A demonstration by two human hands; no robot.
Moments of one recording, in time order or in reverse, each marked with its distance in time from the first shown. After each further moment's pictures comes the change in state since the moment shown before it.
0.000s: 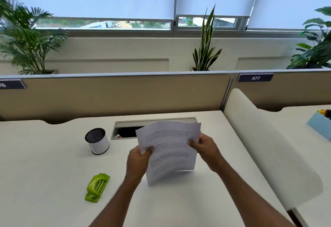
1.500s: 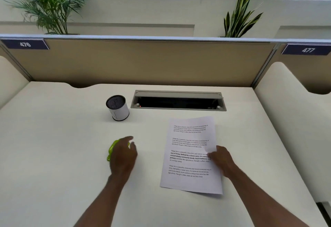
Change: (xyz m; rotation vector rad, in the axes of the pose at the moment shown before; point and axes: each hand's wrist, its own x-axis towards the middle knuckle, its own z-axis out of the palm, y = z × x) left_hand -0.026 -0.088 -0.081 0.603 0.354 -0.079; right_hand -0.018 0.112 0.027 -0.421 0.096 0.530
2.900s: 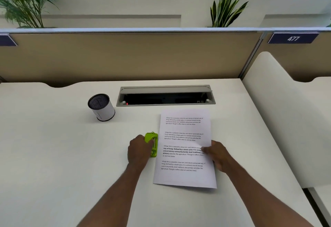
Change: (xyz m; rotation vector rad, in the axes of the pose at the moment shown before) left_hand 0.007 0.044 0.080 0.083 -0.342 -0.156; right_hand 0.016 0.019 -0.013 0.461 -0.150 0.165
